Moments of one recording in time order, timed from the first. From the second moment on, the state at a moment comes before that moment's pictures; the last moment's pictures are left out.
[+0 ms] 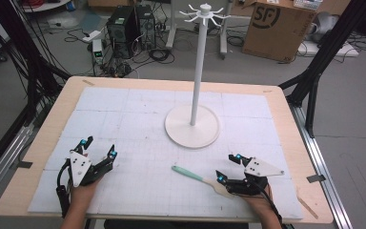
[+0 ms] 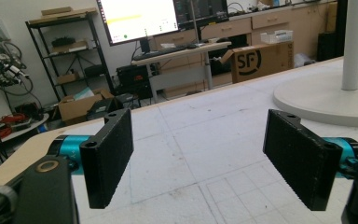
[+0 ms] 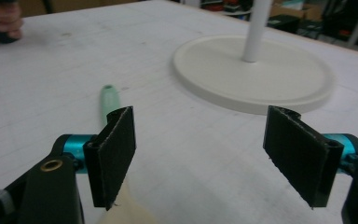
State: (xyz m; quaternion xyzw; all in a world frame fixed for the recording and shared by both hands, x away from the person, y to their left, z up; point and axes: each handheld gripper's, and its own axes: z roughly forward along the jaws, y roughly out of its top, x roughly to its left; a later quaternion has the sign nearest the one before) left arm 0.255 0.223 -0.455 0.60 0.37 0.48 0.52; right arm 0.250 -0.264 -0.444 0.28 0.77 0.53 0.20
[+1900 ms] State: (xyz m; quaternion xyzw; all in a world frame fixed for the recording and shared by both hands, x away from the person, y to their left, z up) left arm 0.255 0.223 -0.455 0.60 0.37 0.48 0.52; right arm 0.257 -0.218 -0.450 0.20 0.88 0.41 0.11
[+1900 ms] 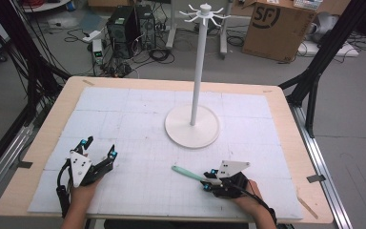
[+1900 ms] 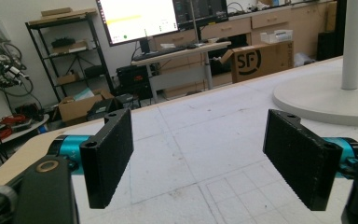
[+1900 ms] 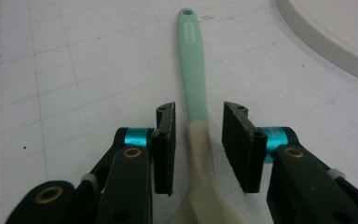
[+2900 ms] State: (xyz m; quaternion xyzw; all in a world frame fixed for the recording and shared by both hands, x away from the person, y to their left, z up) left arm 0.255 0.223 -0.455 0.60 0.37 0.48 0.52; right arm 0.260 -0.220 -0.451 0.21 0.88 0.41 0.09
